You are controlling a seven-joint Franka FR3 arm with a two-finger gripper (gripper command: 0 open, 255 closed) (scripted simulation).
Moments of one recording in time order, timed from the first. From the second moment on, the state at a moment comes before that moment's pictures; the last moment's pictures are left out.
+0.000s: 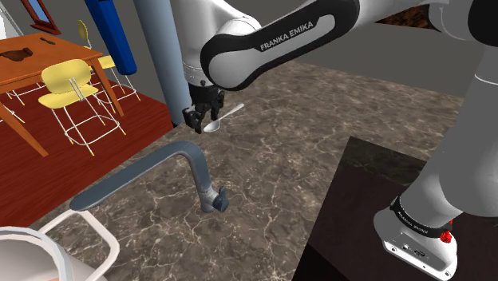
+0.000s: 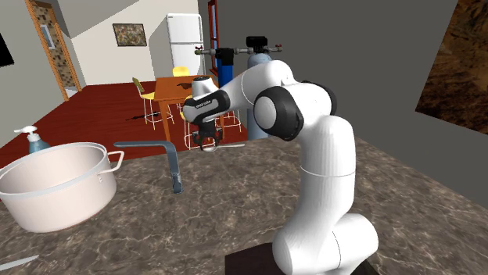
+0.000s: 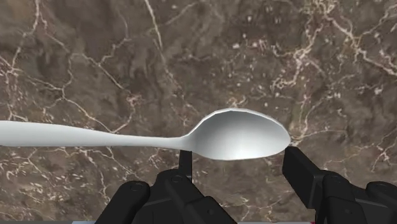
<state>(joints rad) 0.17 0.25 0.38 -1.78 -0.21 2.14 0.44</state>
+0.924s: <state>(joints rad) 0.17 0.22 0.39 -1.63 -0.18 1.96 0.41</state>
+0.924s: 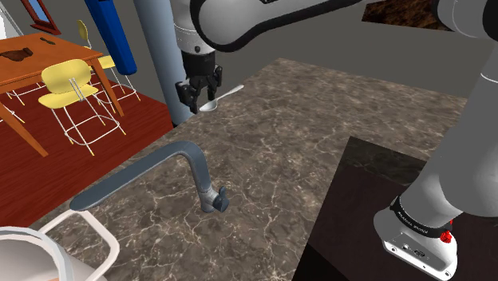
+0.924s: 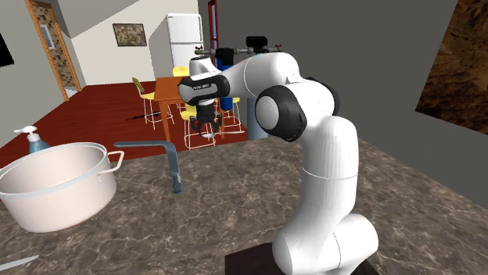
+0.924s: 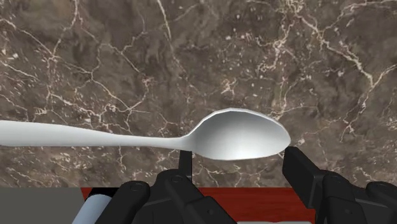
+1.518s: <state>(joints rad) 0.17 0.22 0.39 -1.51 -0.18 1.84 0.39</state>
